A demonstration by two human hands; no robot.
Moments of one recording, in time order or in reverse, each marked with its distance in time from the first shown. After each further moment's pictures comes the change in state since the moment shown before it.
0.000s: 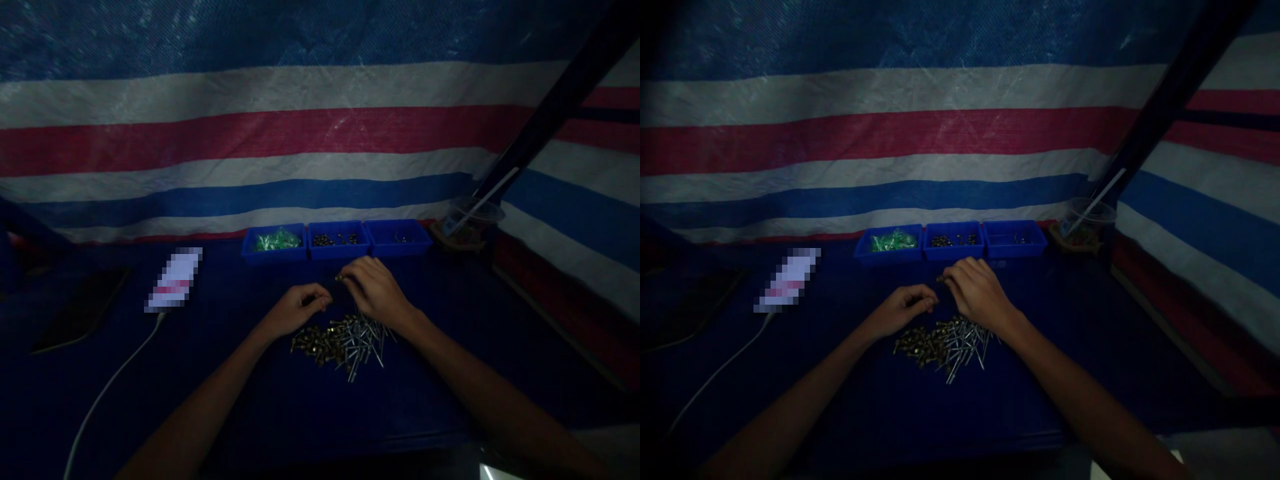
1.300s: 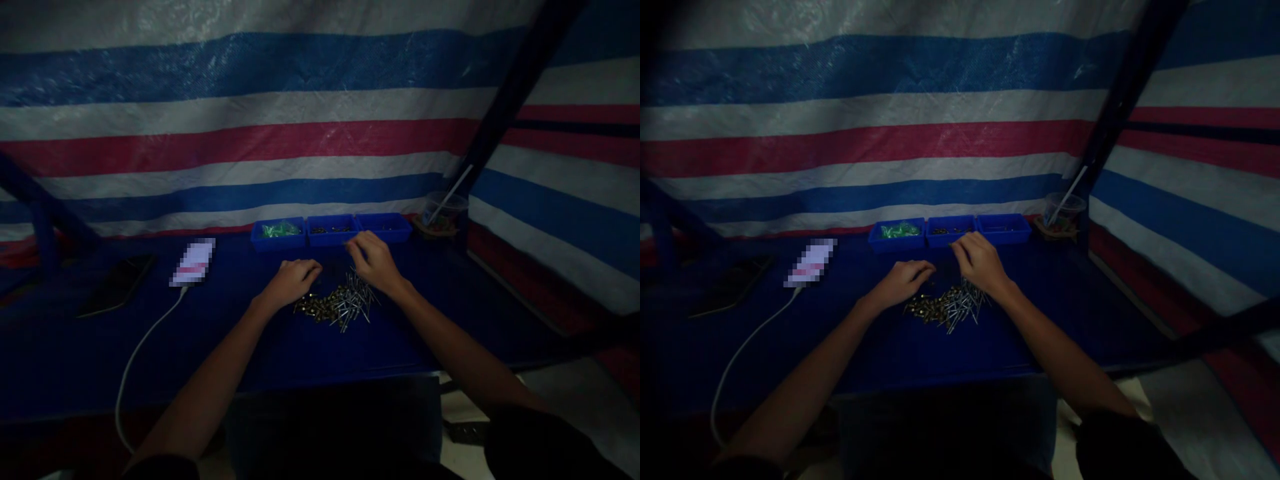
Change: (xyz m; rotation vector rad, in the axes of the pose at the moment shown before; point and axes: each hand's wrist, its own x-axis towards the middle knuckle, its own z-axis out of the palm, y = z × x) left_hand -0.012 0.019 -0.005 0.623 0.111 0.151; right_hand -0.008 -0.018 -0.024 0.063 0.198 0.102
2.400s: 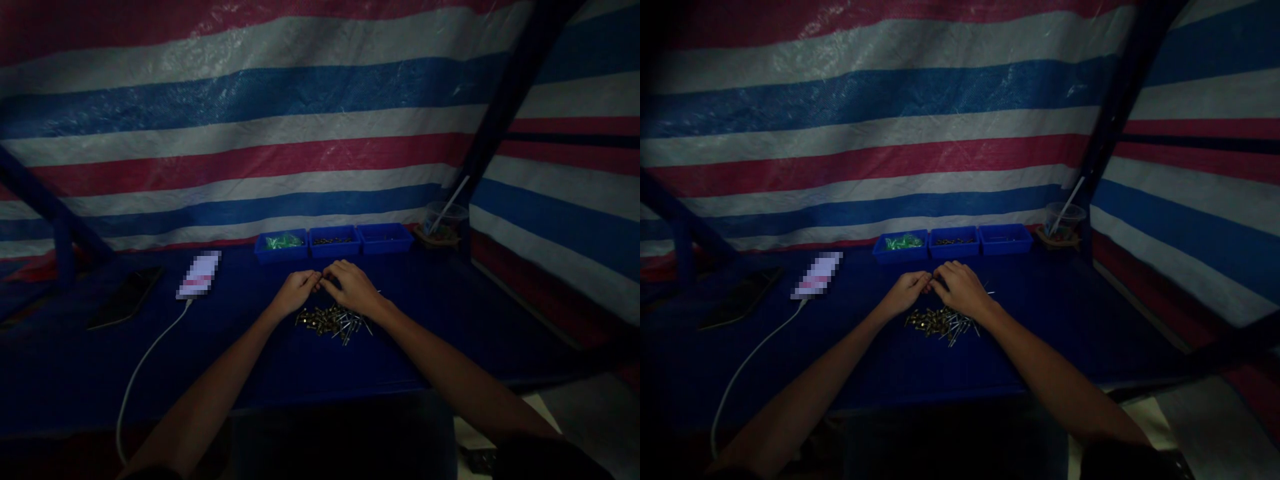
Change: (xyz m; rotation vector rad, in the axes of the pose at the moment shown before) left_hand 0.008 -0.014 0.021 -0.441 0.113 -0.094; right_hand -0.010 -0.009 0.043 0.007 -0.277 -0.004
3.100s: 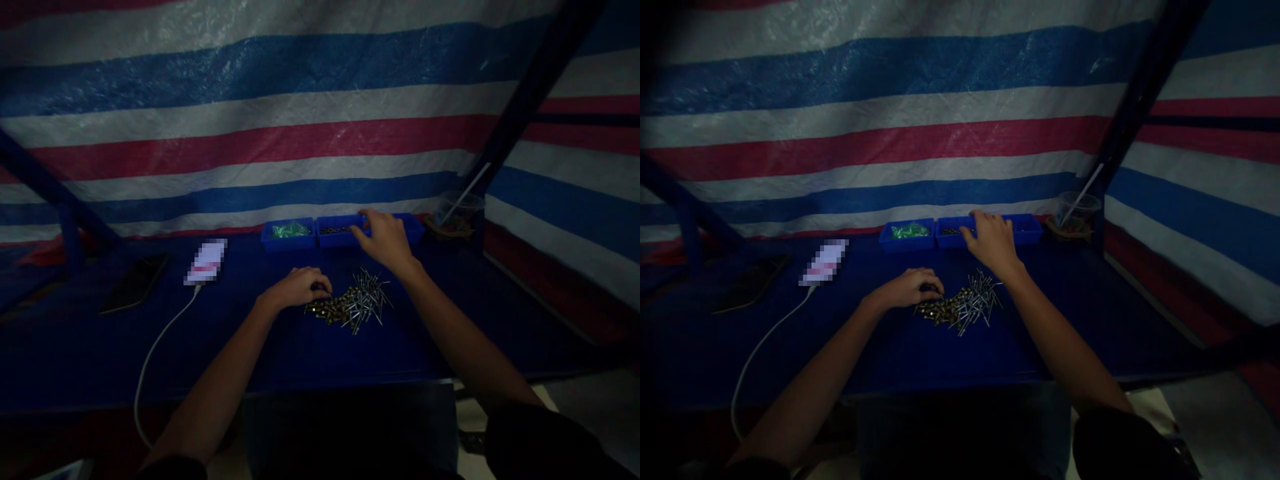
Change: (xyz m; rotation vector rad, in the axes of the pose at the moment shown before) left_hand -0.011 0.014 -0.026 0.520 -0.430 0.142; right_hand 0.038 0.024 -0.051 -0.289 0.184 0.321
